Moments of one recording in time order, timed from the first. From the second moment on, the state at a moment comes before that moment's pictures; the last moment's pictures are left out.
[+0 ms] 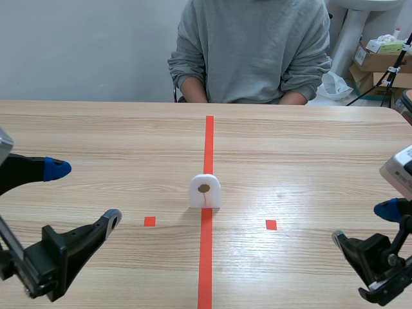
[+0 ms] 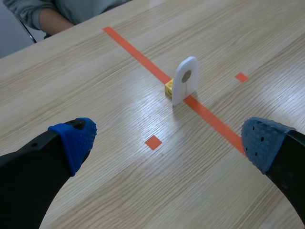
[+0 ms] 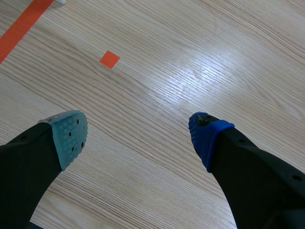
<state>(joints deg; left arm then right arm) 37.0 -31.5 -3.9 111.7 -14.8 -28.8 -1.9 -40.9 25.8 12.2 114.4 11.2 23.8 -18.8</state>
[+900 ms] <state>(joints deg) -14.0 -17.1 32.0 58.2 -7.8 -32.0 -2.4 -40.9 25.8 12.2 114.4 11.2 23.8 -18.9</state>
